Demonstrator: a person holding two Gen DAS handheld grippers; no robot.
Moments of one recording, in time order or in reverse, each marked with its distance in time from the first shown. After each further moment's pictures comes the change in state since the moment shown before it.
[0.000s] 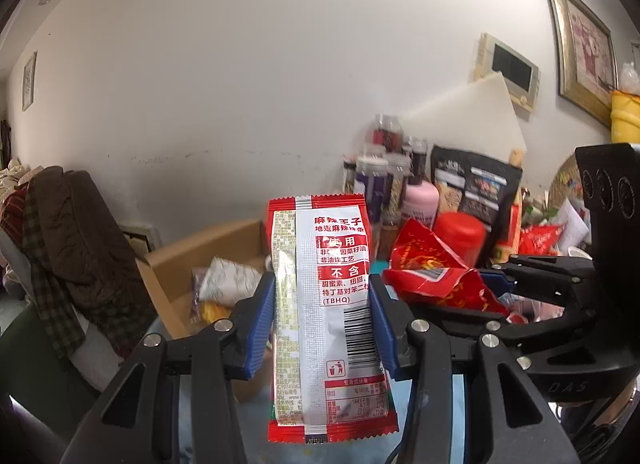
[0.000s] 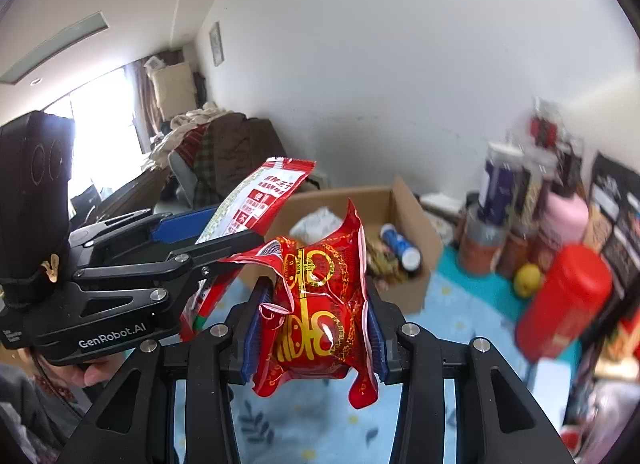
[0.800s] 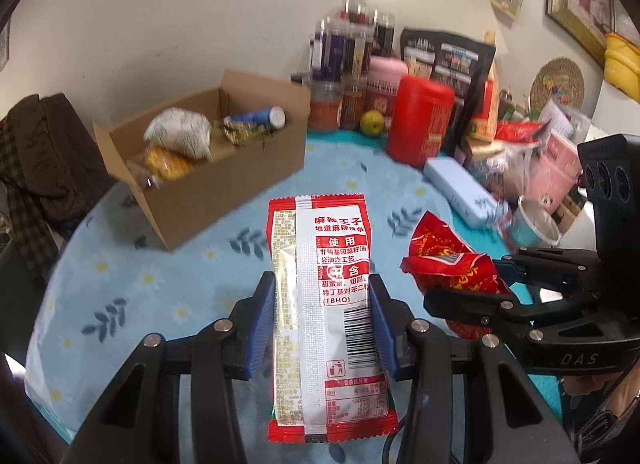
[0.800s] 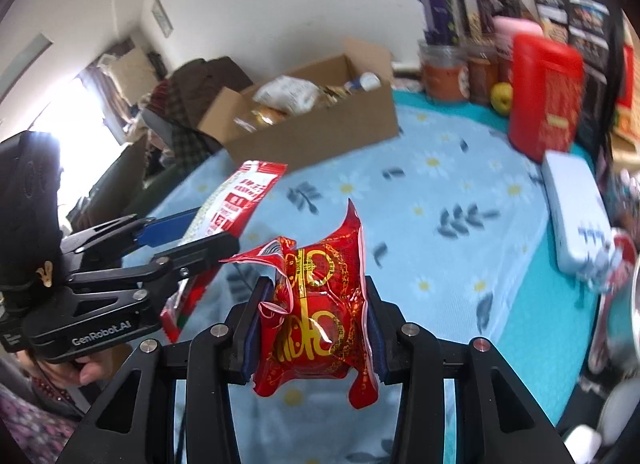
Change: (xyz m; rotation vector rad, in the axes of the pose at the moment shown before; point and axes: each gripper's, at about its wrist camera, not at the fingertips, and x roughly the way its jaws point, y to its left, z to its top) left arm 0.001 -0.055 -0.123 -0.005 0.294 -0.055; right arm -0.020 -0.018 -0.150 0.261 0.221 0.005
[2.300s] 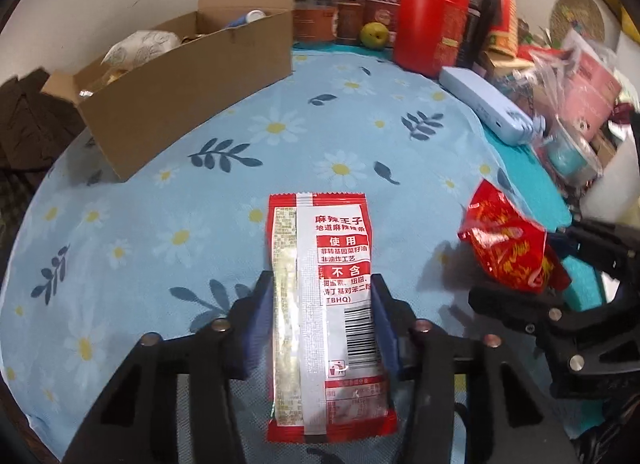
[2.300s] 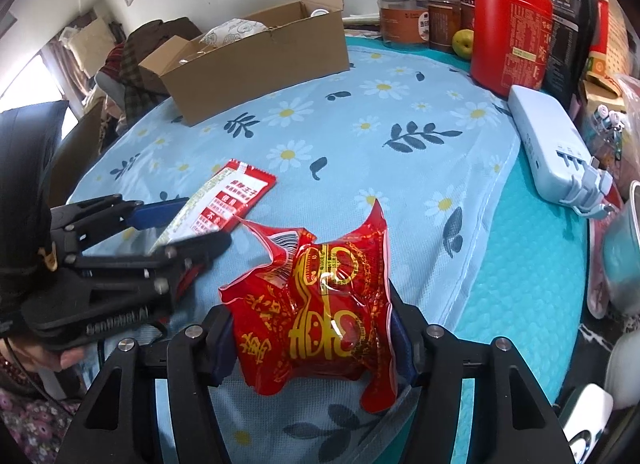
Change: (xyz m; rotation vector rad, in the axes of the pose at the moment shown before) left arm 0.075 -0.012 -0.052 0.036 0.235 0.028; right arm 0.030 -0.029 -0.051 0.025 0.127 -0.165
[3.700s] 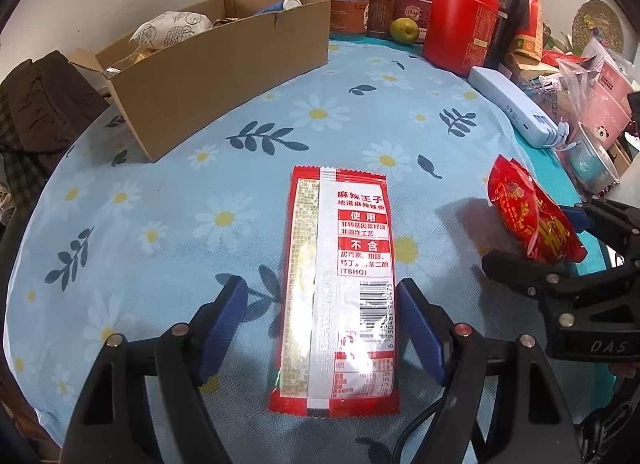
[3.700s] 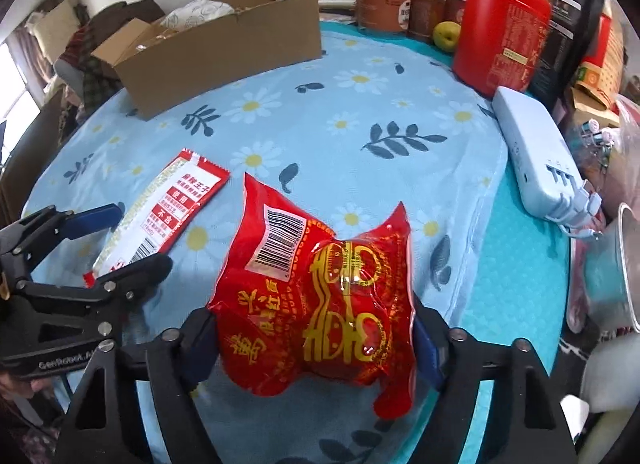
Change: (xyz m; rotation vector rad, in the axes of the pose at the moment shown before) left arm -0.002 0.019 -0.005 -0.027 0.023 0.051; right arm 0.019 0.005 0.021 0.010 0.068 -0.153
